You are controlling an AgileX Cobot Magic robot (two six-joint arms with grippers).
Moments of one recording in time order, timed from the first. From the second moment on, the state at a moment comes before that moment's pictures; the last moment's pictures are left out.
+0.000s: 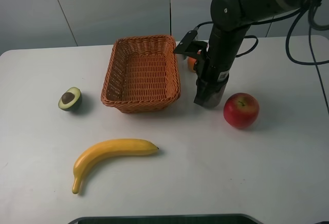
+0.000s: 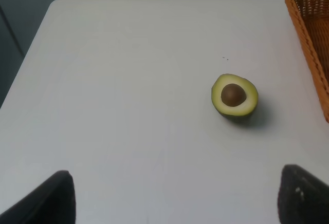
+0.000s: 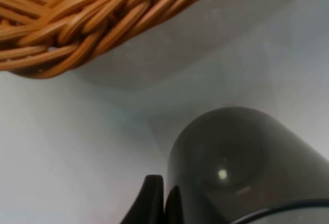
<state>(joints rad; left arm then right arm) -0.05 0.00 -0.51 0.14 1.09 -0.15 0.54 1.99 -1.22 0.03 0.80 -0.55</state>
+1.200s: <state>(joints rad) -0.05 0.00 -0.51 0.14 1.09 -0.15 0.54 1.92 -1.22 0.03 0.84 -0.53</state>
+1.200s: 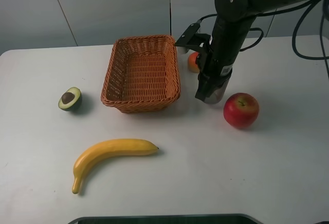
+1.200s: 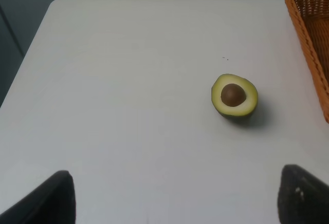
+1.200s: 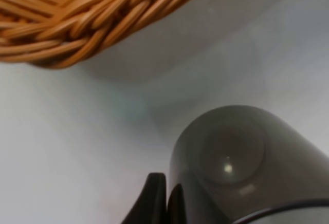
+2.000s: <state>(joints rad) -0.05 0.00 -0.51 0.14 1.09 -0.15 0.54 1.66 -1.24 0.03 0.90 -0.36</state>
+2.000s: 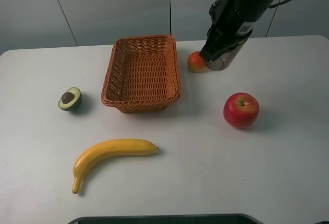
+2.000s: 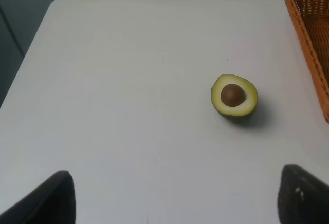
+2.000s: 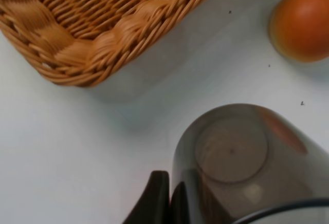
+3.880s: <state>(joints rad) -0.05 0.00 -0.51 0.14 1.09 -0.15 0.77 2.05 -1.56 0.11 0.53 -0.26</state>
